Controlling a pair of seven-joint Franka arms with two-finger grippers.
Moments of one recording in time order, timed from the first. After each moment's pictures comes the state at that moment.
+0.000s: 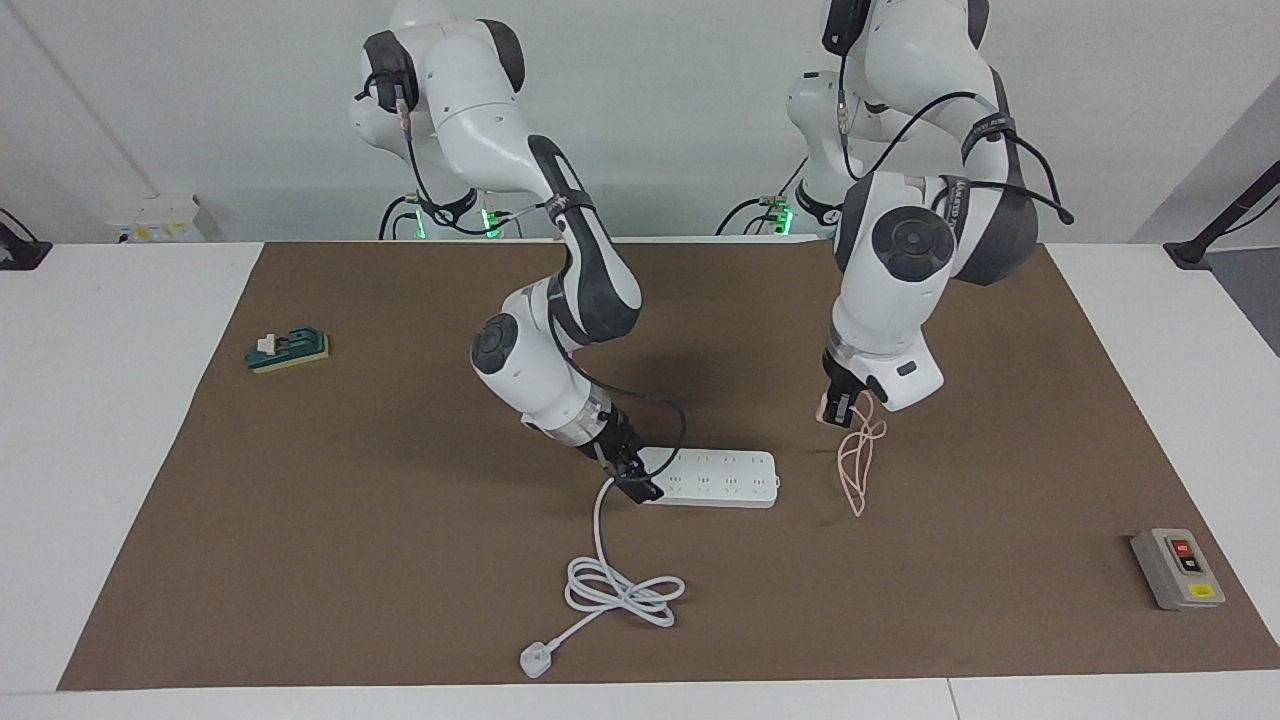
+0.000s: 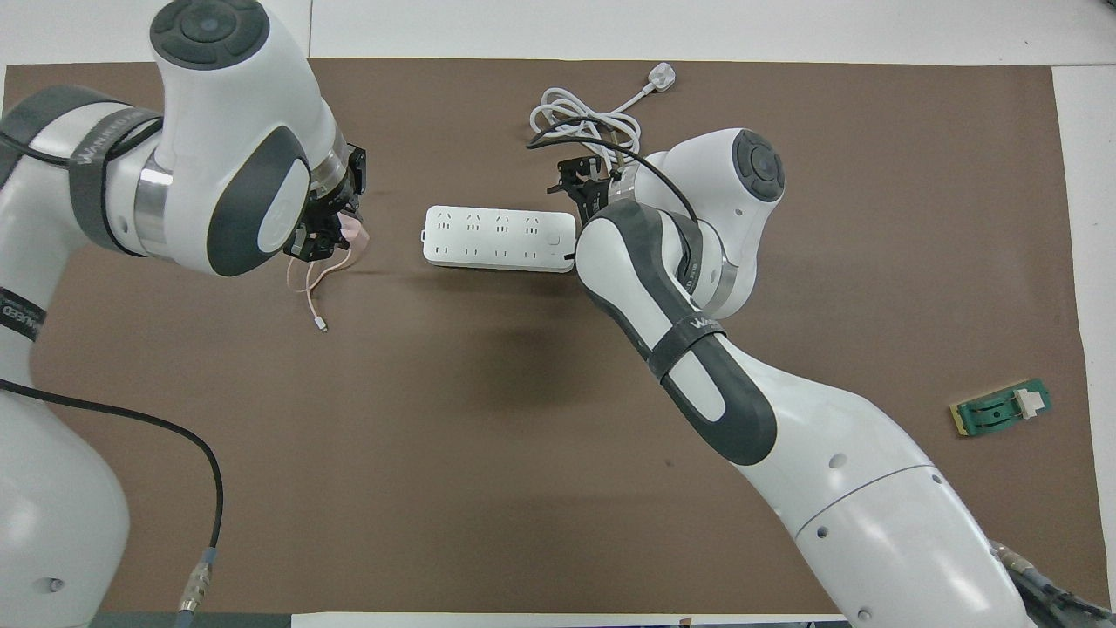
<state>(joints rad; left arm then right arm) -0.34 0.39 0.00 -1.41 0.06 1.67 -1.40 0.55 0.63 -0.18 -1.50 0.76 2.33 1.20</state>
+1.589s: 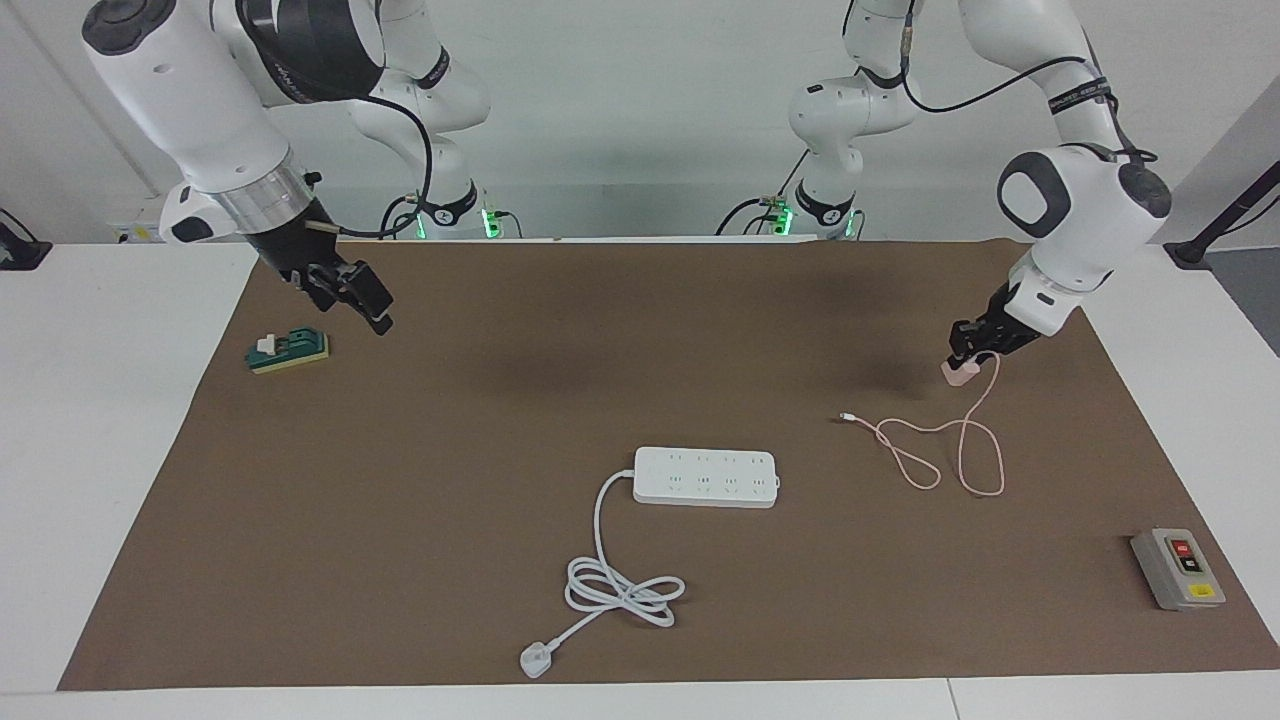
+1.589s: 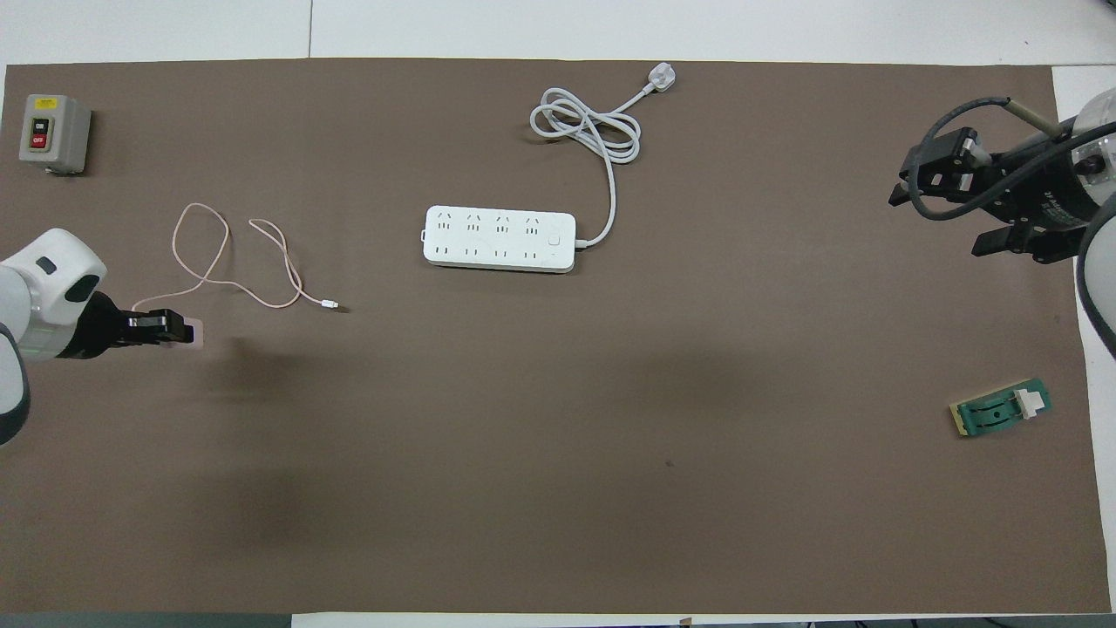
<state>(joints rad) 0.13 -0.02 0.00 -2.24 -0.18 2.18 0.22 0.21 0.09 -0.20 -1.53 0.15 1.65 0.52</state>
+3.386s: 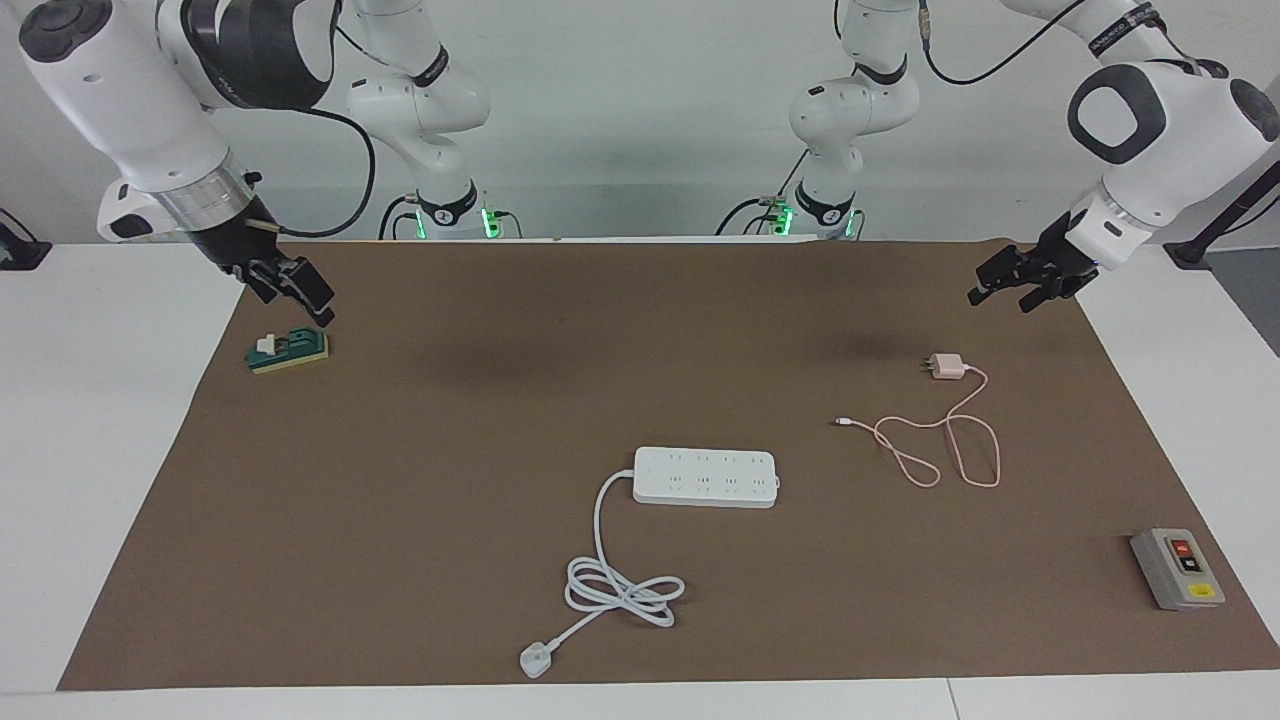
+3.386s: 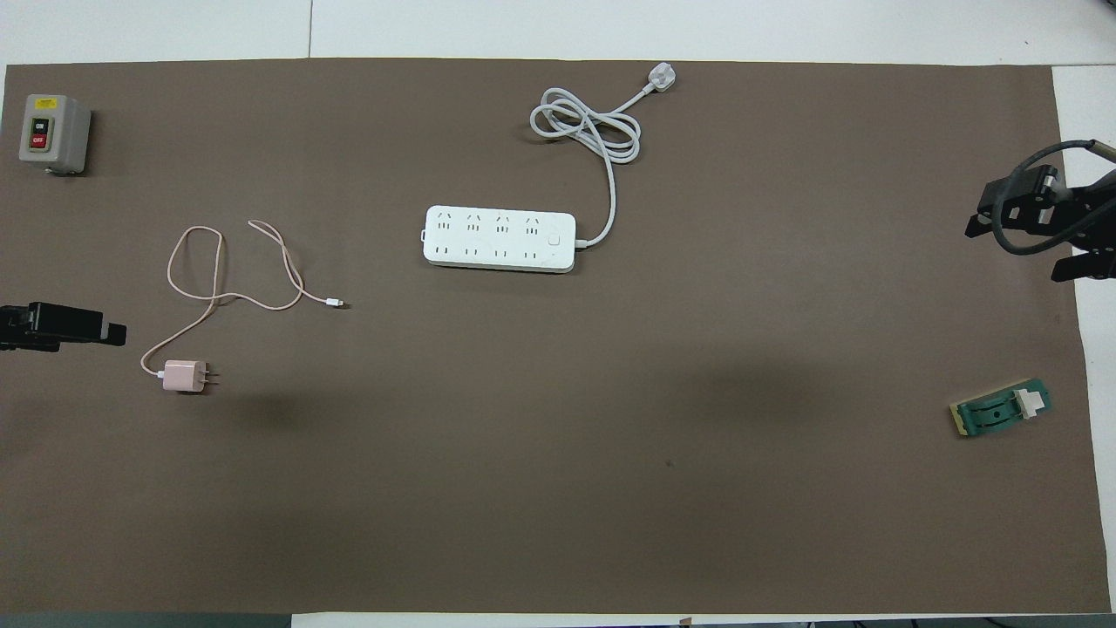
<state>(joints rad) 0.20 -0.07 0.01 -1.95 -0.23 1.74 0.29 0.12 0.04 -0.22 -1.62 0.08 1.64 0.37</state>
